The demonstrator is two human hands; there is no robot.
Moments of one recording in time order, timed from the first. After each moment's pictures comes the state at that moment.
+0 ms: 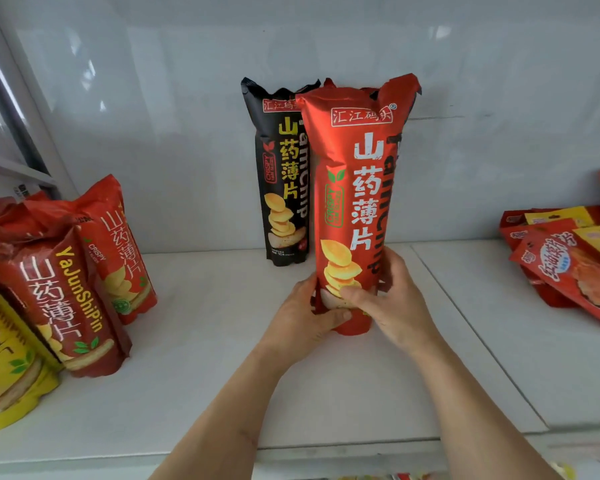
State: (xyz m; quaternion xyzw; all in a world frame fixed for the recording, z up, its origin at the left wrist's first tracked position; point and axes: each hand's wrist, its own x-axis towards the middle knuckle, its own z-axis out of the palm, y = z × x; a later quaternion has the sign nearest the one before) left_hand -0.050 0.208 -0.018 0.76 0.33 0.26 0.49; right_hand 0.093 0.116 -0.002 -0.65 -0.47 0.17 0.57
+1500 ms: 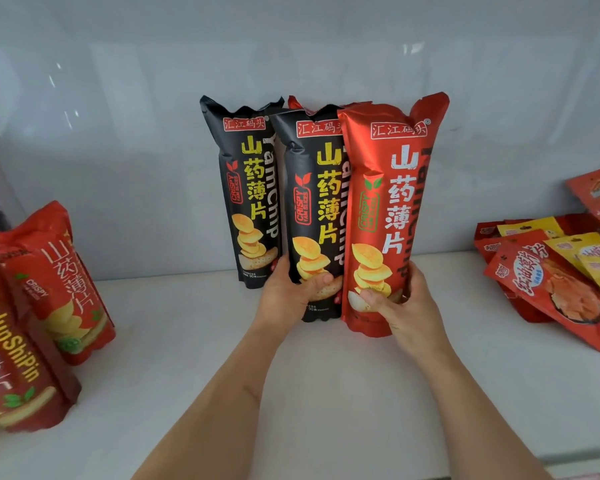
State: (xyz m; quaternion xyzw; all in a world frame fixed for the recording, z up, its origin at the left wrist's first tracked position) left_hand 0.017 0.253 -0.004 0.70 0.31 0.38 0.52; right_hand 0.157 0.111 -0.013 -0.65 -0.38 0.15 0.64
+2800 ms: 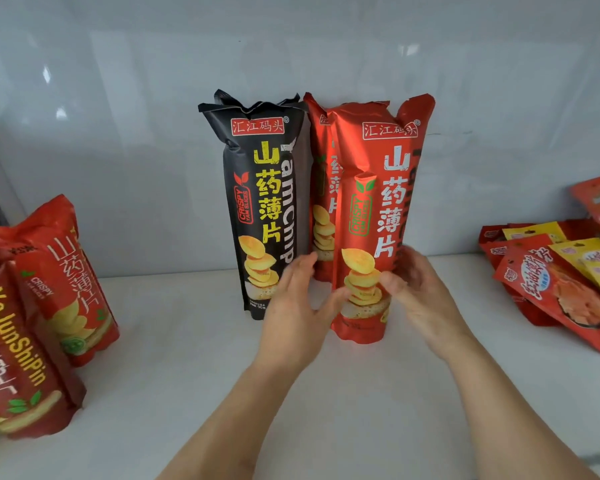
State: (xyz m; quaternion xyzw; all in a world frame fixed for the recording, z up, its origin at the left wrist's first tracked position) left_hand -0.019 0.211 0.008 0.81 0.29 0.41 0.29; right_hand 0.152 0.115 0.019 -0.63 -0.43 0.18 0.62
